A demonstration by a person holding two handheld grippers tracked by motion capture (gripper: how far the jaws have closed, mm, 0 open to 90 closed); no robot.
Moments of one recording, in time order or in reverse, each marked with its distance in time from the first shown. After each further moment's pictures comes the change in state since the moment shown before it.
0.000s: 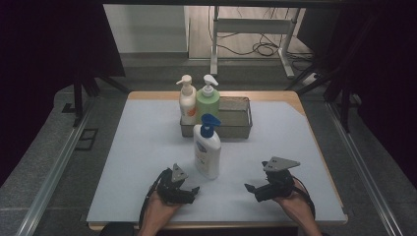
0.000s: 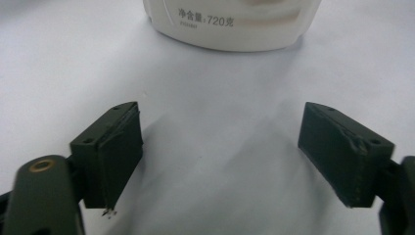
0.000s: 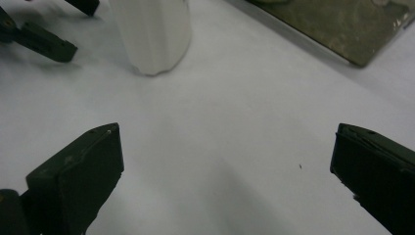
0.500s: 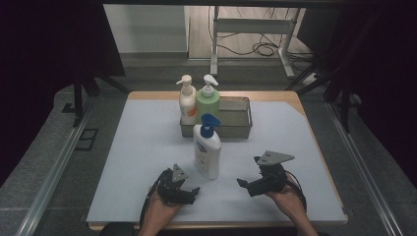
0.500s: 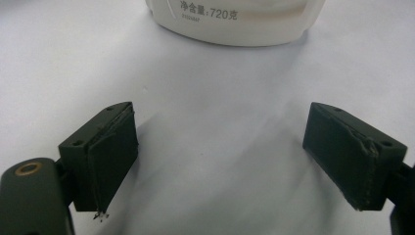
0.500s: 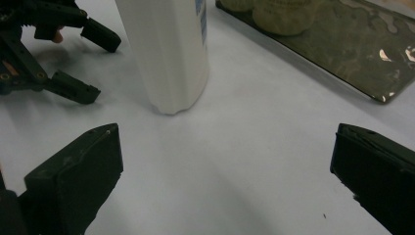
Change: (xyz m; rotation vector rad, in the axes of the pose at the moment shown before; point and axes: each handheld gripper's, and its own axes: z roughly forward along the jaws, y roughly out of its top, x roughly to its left) left arm 0.000 -0.001 0.001 0.008 0.006 -0.005; right arm 0.005 0.022 0.010 -0.049 0.052 0.027
